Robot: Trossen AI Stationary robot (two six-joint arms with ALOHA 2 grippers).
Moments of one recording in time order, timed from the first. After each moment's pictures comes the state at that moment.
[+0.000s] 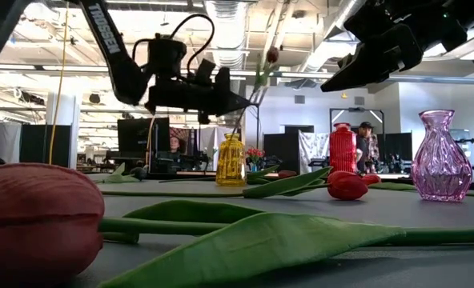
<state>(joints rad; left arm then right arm) 0.51 1.83 0.79 1.07 0.13 -0.16 -0.11 0.99 0.55 -0.03 -0.02 -0.22</state>
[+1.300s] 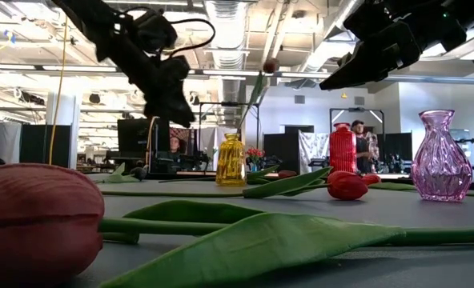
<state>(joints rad) 0.49 1.32 0.80 -0.21 0.14 -0.10 -0.11 0.99 0.55 -0.02 -0.02 -0.20</state>
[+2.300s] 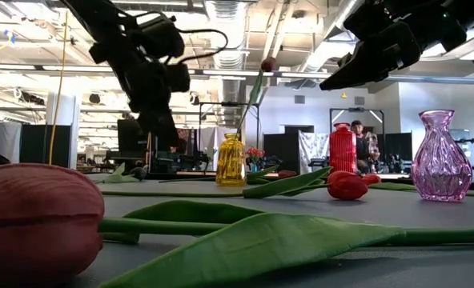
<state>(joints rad) 0.33 1.43 0.80 -0.32 0.22 -0.05 -0.11 0.99 0.55 -0.02 -0.03 -0.20</state>
